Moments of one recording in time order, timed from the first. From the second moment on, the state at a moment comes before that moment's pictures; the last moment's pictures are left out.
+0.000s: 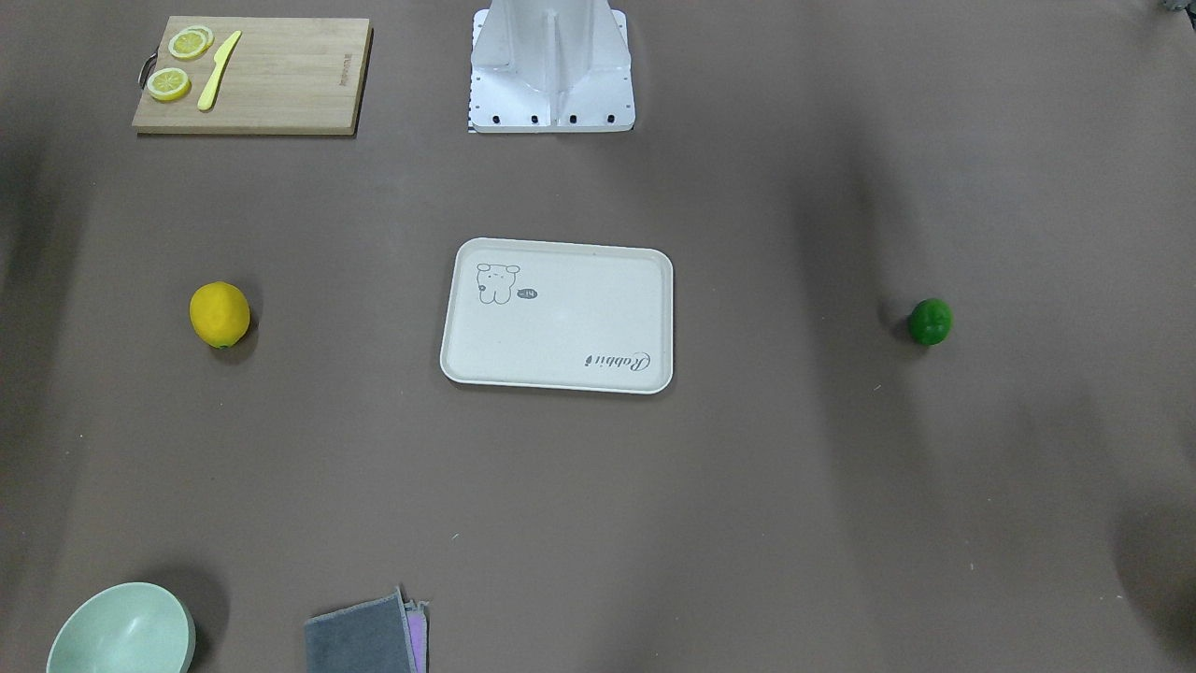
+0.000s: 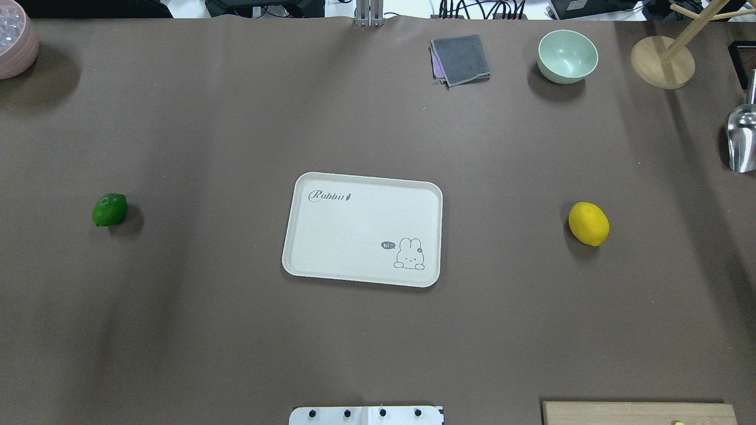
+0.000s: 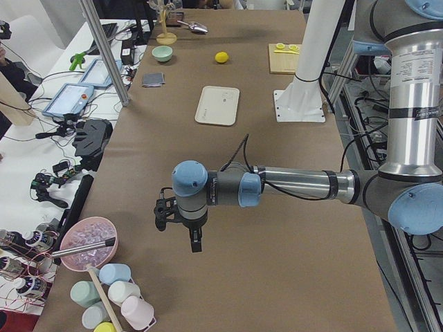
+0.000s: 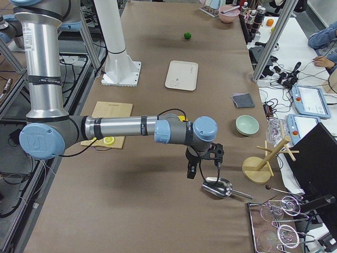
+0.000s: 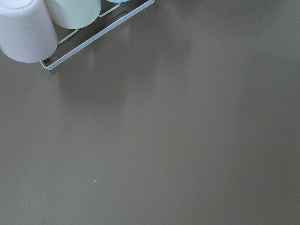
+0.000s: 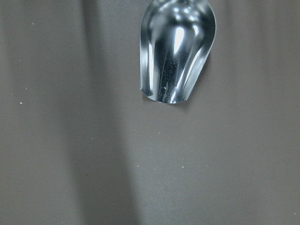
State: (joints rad) left arm -1.61 -1.51 -1.69 -1.54 -2.33 -0.15; right arm 1.53 -1.55 1.63 -1.68 2.35 0.11
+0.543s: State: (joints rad) left arm -1.61 -1.51 -1.69 -1.54 -2.33 -0.15; right arm 1.53 -1.54 1.63 -1.68 2.36 0.10
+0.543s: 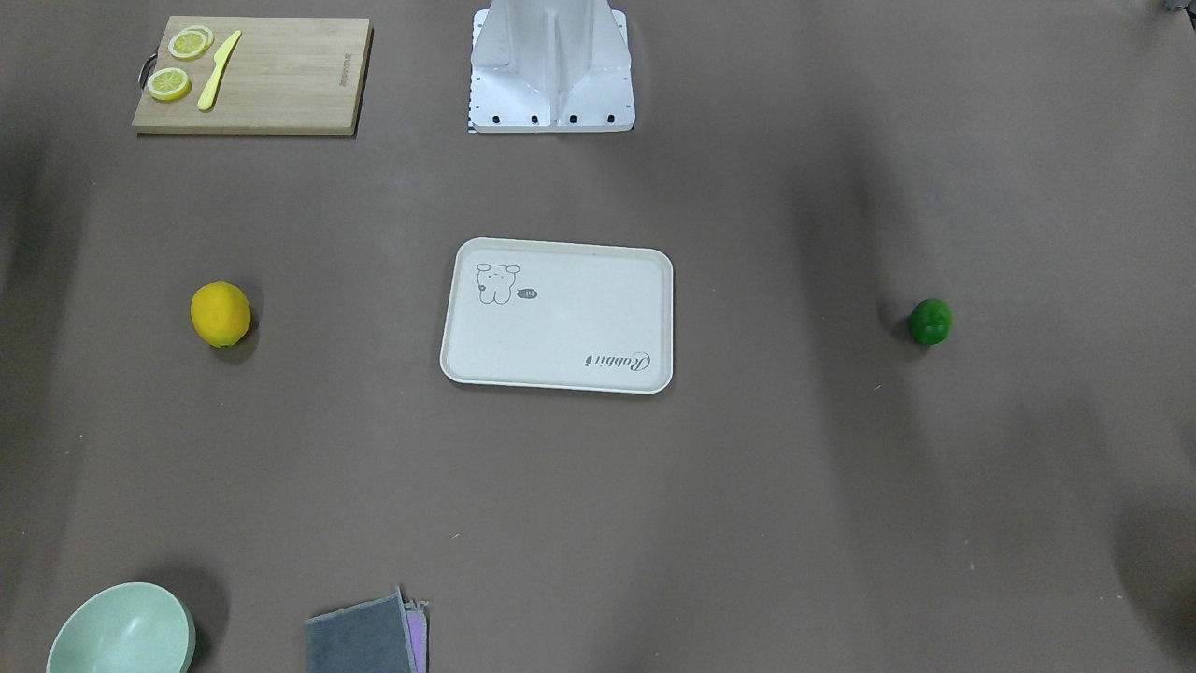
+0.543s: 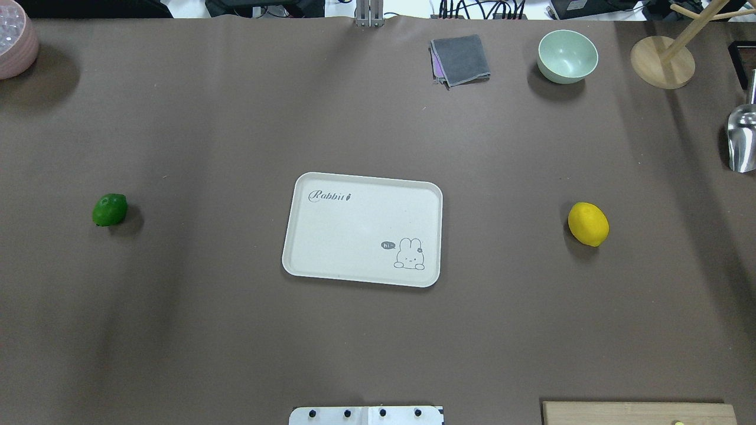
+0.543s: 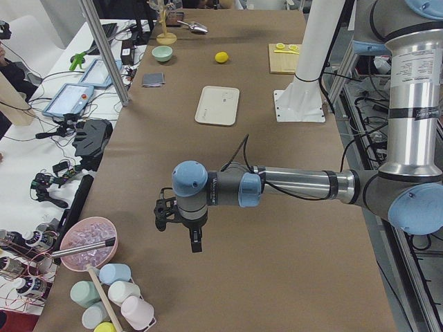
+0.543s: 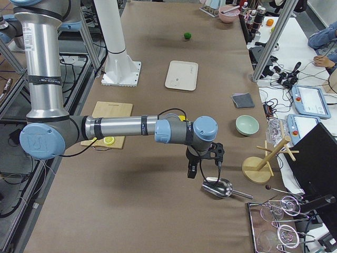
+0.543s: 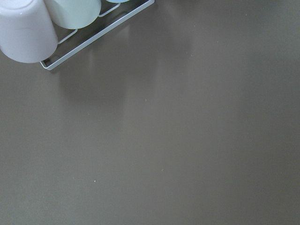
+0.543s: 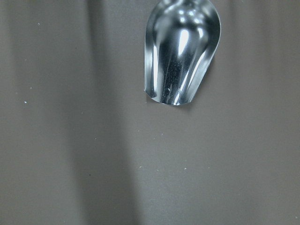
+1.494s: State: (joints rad) left arm -1.62 -1.51 -1.70 -1.54 -2.33 -0.14; right arm 1.29 -1.45 1.75 -1.68 2.40 0.23
